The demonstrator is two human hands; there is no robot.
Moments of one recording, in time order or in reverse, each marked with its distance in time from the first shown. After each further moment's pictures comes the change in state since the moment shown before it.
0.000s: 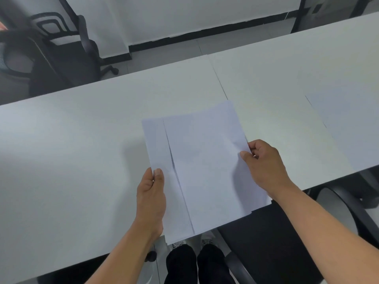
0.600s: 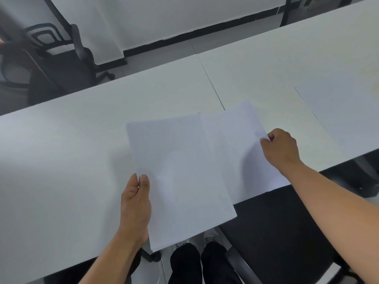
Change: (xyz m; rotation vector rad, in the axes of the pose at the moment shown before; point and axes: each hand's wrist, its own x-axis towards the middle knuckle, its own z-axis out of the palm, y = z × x) left_hand -0.013 -0.005 -0.020 0.014 0.023 -0.001; right_hand 0.052 0.044 -0.048 -0.279 0.186 0.133
